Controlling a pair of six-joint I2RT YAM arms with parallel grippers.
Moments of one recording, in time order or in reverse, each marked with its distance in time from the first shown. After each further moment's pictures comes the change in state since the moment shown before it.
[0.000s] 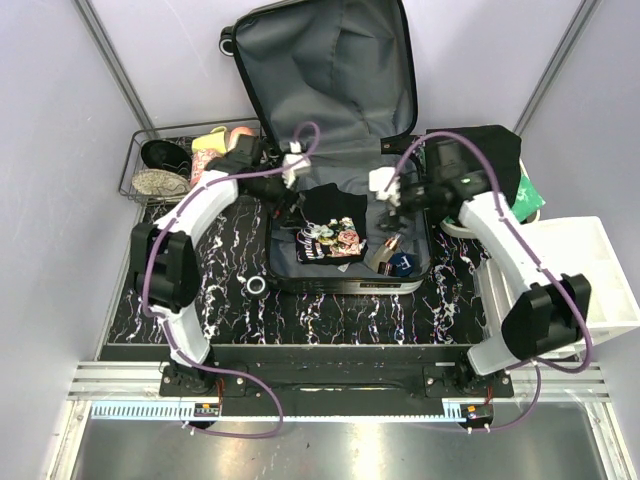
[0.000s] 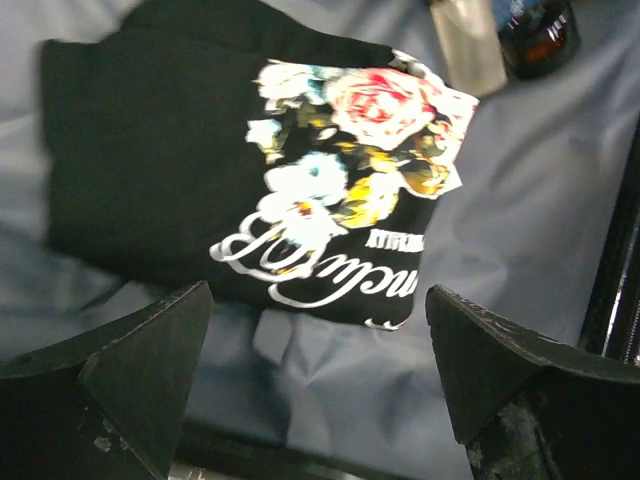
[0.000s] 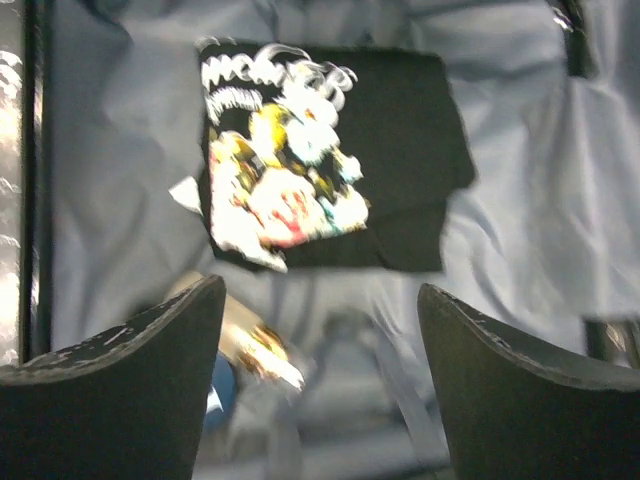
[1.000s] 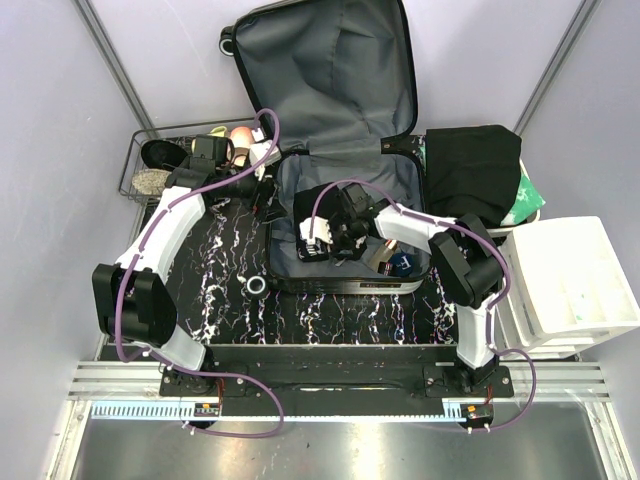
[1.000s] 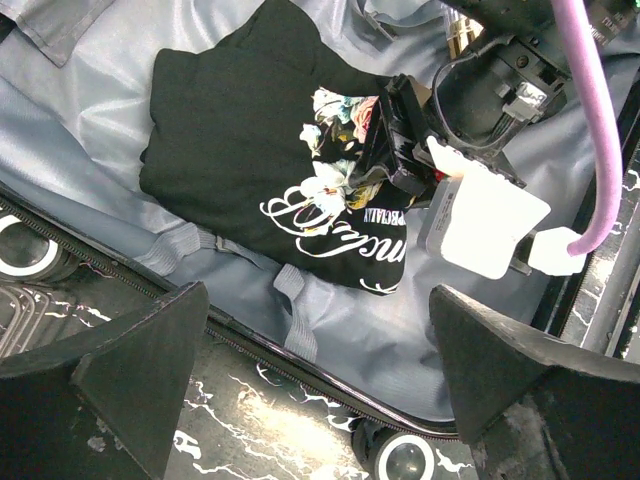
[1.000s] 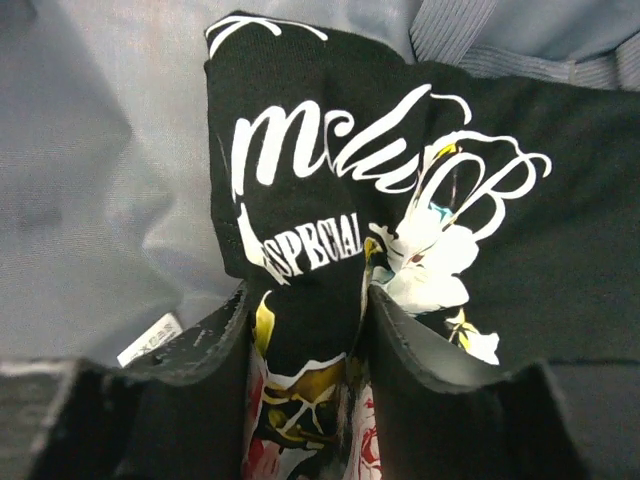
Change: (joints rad) left arm 0.143 -0.286 -0.158 0.137 -0.013 -0.187; right arm 0.381 0.495 -0.085 0.455 0.288 0.051
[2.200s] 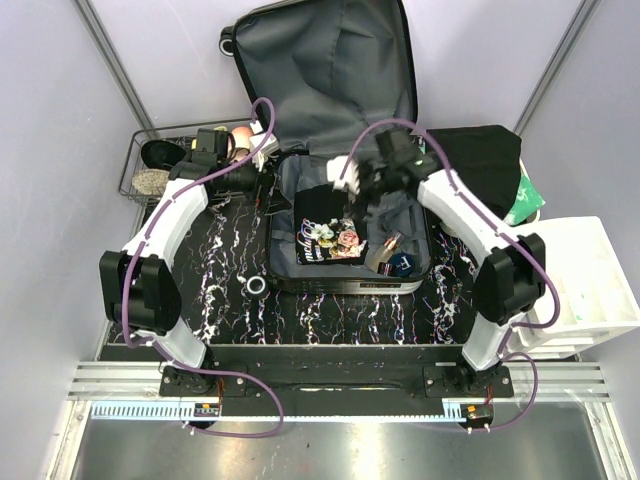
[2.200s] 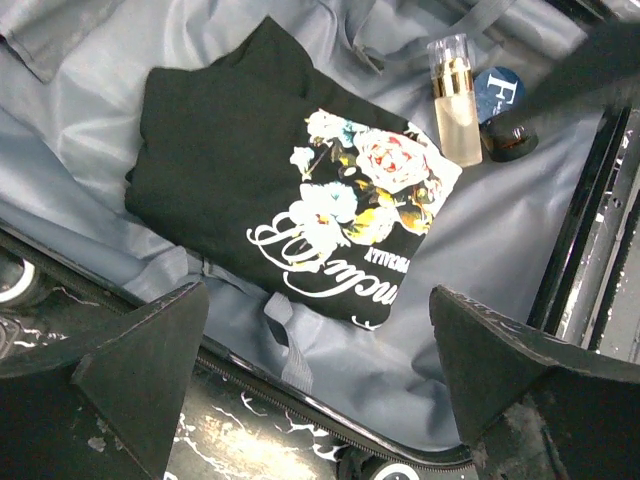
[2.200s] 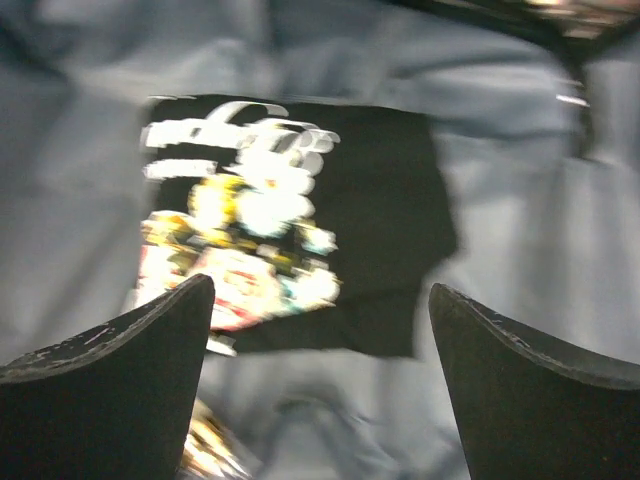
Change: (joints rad) left arm 0.014 0.082 0.064 0.035 0.077 -0.084; right arm -0.195 -0.211 0.367 -0.369 -0.160 0.058
